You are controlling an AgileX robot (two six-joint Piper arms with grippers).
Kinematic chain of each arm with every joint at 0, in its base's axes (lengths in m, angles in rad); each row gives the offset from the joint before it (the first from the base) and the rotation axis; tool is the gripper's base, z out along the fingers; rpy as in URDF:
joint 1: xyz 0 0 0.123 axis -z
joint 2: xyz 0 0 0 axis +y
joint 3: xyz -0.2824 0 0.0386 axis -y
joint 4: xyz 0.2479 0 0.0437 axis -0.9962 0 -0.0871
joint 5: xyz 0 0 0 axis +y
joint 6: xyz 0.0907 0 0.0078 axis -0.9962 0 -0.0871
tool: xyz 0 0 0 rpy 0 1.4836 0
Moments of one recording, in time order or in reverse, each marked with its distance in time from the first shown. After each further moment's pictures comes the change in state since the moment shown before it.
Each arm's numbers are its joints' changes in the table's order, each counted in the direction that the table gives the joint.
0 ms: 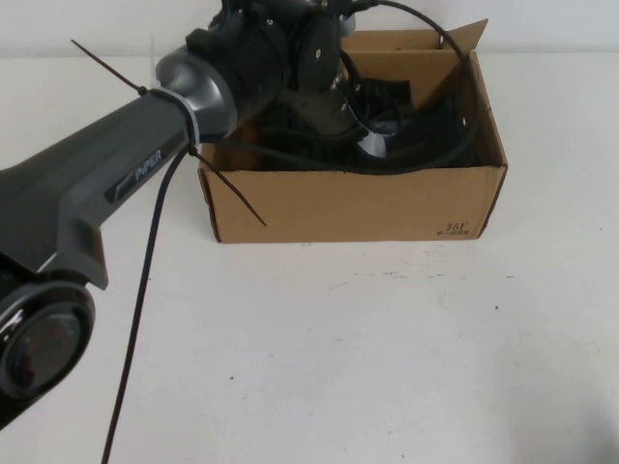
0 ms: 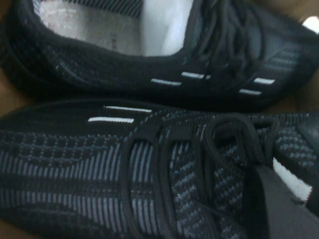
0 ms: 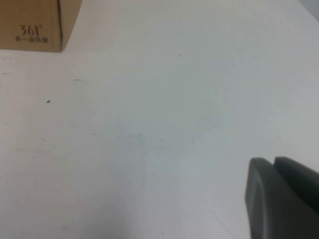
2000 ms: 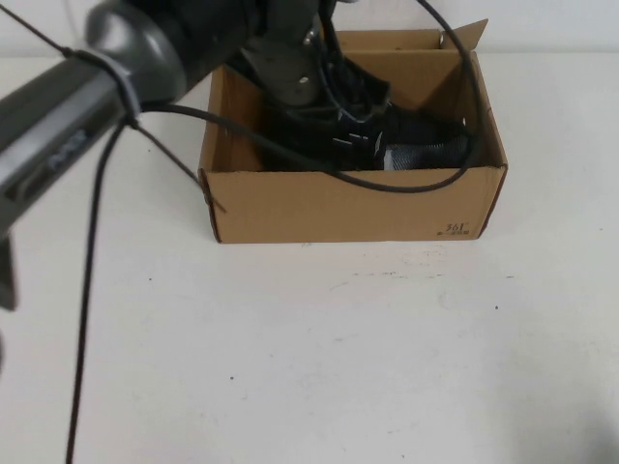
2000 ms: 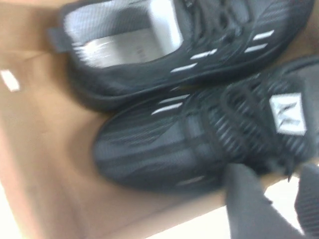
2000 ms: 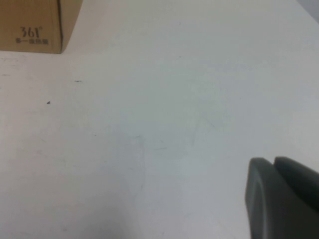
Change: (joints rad) right arm 0.000 -0.003 0.000 0.000 0.000 0.000; left arm 0.022 -0.163 -0.020 -0.111 0.216 -0.350
